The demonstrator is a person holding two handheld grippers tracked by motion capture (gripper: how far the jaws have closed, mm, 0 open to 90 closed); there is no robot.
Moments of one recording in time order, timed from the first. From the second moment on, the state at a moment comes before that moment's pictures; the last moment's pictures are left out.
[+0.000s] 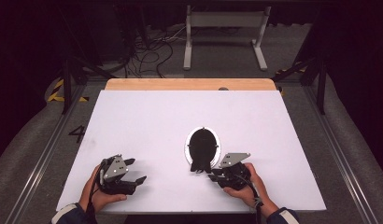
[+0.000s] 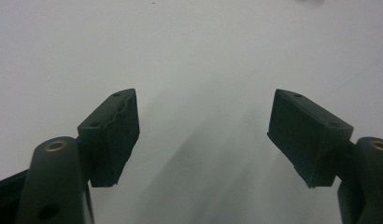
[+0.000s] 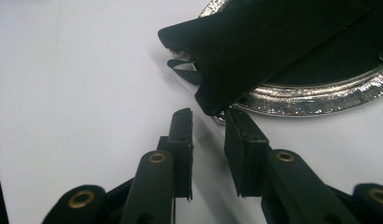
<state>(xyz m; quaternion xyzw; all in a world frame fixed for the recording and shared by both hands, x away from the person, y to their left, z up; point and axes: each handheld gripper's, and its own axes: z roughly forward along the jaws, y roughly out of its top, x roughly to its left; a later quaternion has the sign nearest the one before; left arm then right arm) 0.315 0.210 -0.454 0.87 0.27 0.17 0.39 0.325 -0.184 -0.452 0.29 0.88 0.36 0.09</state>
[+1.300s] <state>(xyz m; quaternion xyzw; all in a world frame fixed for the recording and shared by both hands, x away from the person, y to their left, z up) 0.366 0.133 -0.462 0.89 0.23 0.12 0.37 0.370 -0.203 -0.467 0.48 0.71 0.50 -0.15</state>
